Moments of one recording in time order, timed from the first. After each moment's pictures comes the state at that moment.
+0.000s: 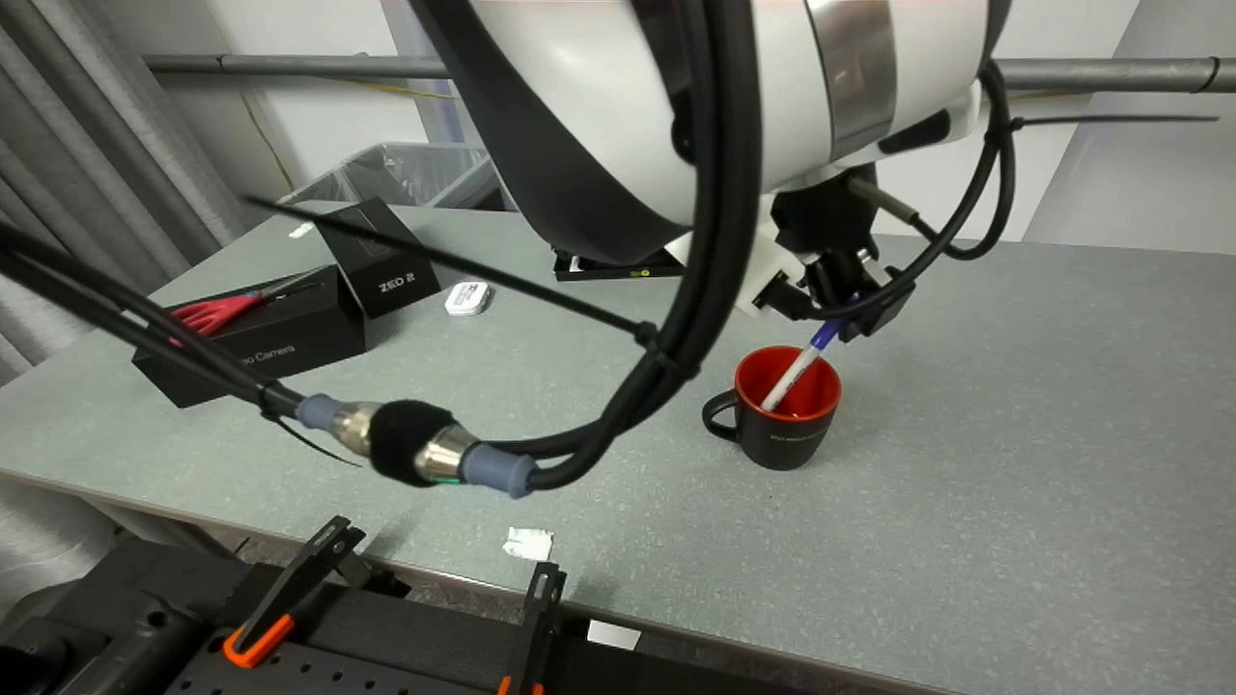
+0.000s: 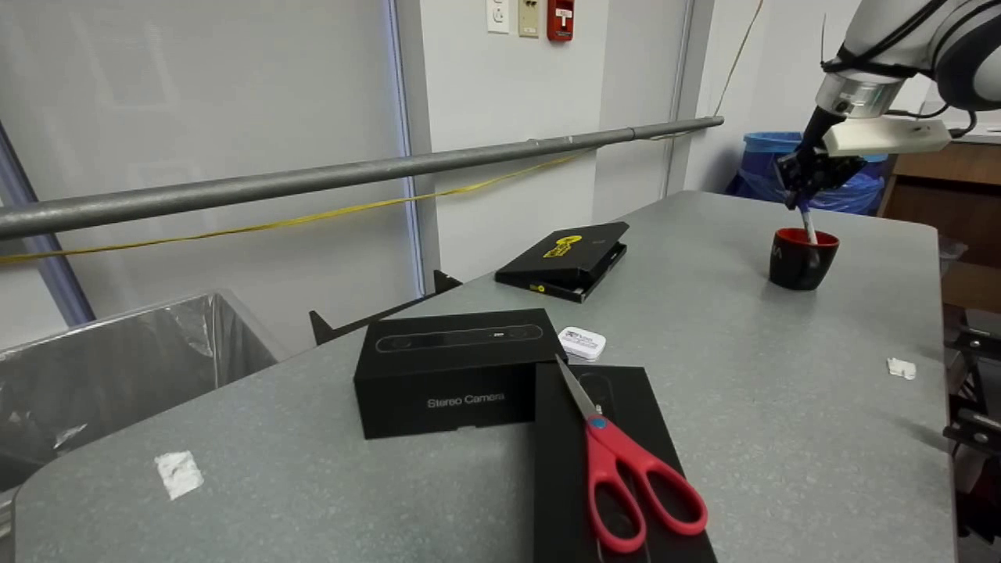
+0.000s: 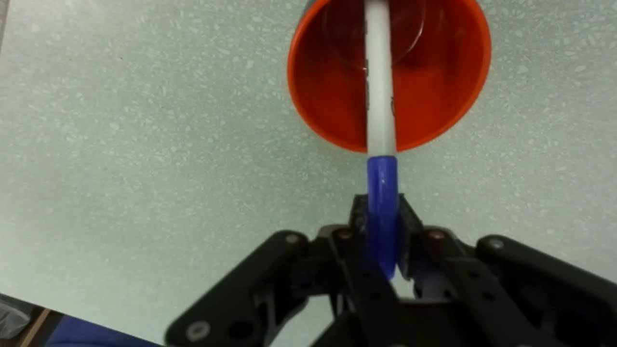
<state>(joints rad) -0.56 0.18 -0.11 -2.49 -1.00 3.00 1.20</state>
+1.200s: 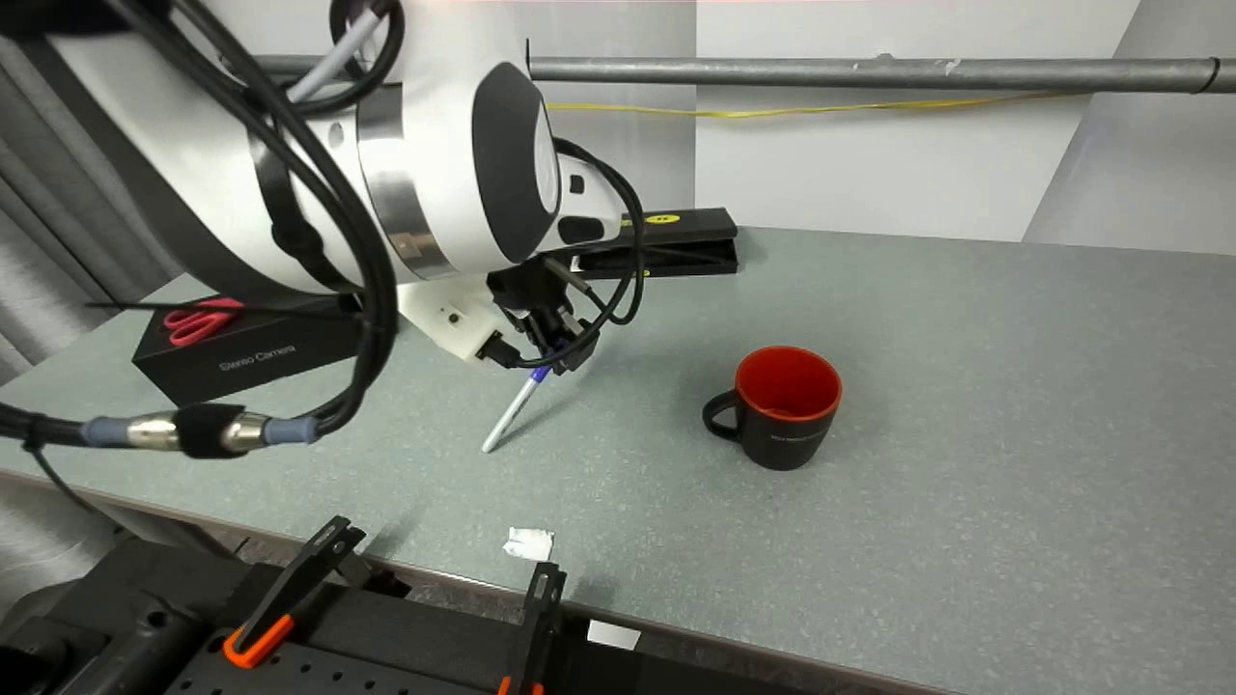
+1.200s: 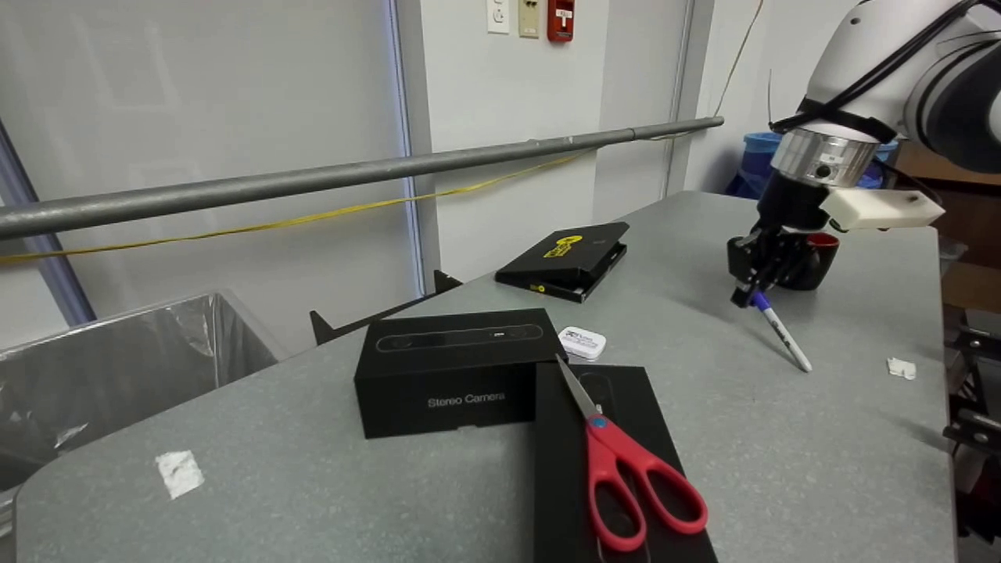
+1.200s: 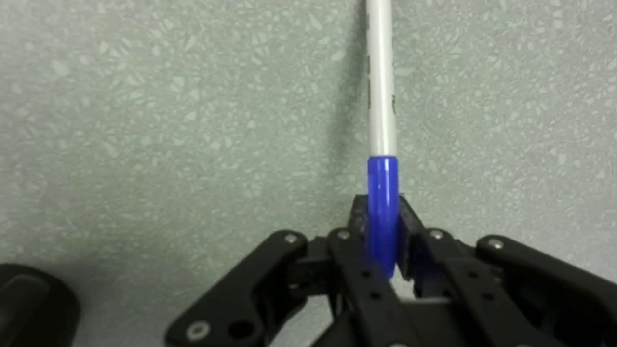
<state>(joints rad) -0.43 0.27 0.22 -2.69 -0.56 3.14 0.82</state>
